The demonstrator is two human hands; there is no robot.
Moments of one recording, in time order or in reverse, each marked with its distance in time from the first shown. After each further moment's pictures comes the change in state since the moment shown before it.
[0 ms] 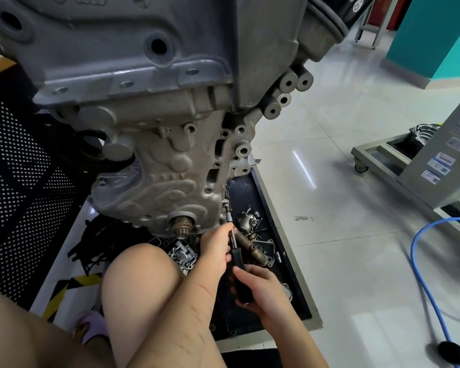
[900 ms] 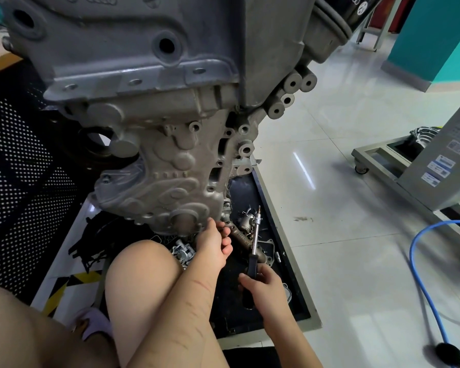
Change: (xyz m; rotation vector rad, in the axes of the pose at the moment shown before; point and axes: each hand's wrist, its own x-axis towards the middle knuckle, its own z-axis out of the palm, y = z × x) left_hand 0.006 0.006 -0.008 -0.408 -0.081 -0.135; right_hand 0.008 0.018 -0.004 -0.186 0.214 -0.169
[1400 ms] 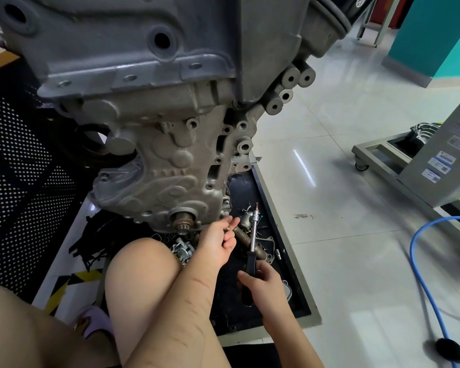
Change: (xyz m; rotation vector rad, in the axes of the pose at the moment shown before) left_hand -0.007 0.000 0.003 -0.025 -0.137 -0.061; right_hand 0.000 -0.001 0.000 -0.023 -0.012 -0.014
